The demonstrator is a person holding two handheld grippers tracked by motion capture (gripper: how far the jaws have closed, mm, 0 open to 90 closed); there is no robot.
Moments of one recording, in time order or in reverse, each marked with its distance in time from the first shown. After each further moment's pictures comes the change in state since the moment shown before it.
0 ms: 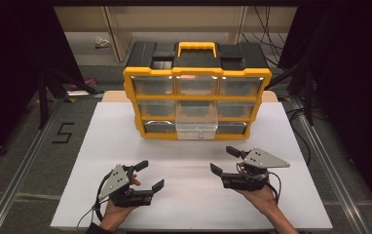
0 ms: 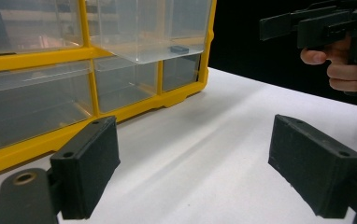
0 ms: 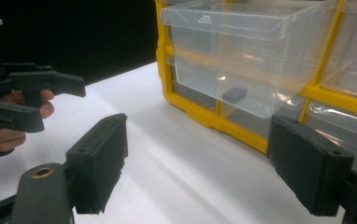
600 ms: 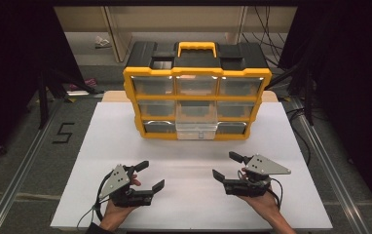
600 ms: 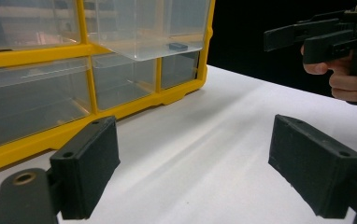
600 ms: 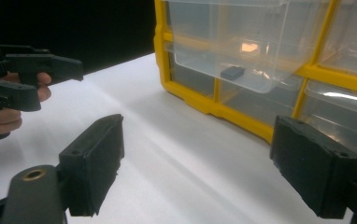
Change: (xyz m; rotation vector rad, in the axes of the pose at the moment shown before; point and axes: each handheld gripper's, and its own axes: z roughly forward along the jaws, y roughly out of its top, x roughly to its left) left arm 0.000 0.000 0.001 0.010 -0.007 -0.004; right arm 0.001 -0.017 -0.005 0.011 -0.014 -0.006
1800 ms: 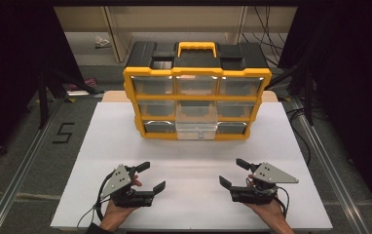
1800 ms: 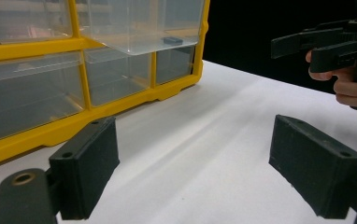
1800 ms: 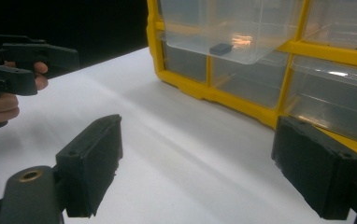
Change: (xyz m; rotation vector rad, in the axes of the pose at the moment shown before) left arm -0.001 0.000 0.002 0.019 -0.016 -0.001; right arm -0.002 -0.020 -0.016 0.001 -0.023 0.027
